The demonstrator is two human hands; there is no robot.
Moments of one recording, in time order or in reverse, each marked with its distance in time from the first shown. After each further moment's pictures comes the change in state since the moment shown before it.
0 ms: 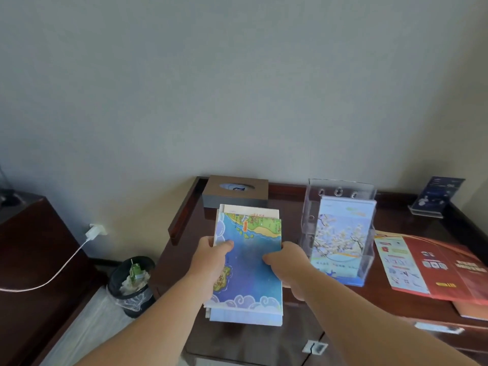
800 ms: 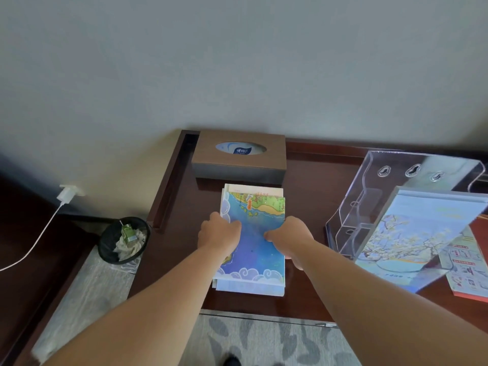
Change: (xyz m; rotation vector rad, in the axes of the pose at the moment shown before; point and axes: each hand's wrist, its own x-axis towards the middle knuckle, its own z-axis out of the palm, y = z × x) left_hand 0.187 -0.033 0.038 0.748 0.012 -0.135; right_hand 0.172 -0.014 0.053 -0.272 -0.016 0.153
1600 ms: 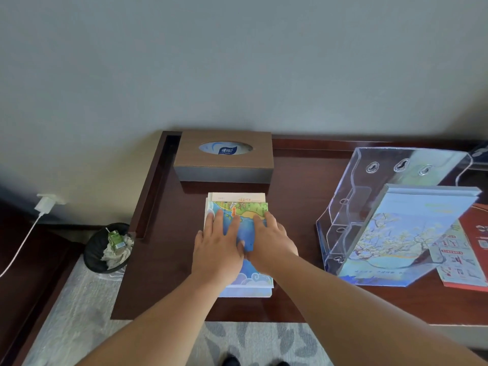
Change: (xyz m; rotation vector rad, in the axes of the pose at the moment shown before) left_hand -0.005 -0.020 0.030 0.659 0.022 0.559; right_hand 0.002 0.007 0.020 -0.617 0.011 -0.285
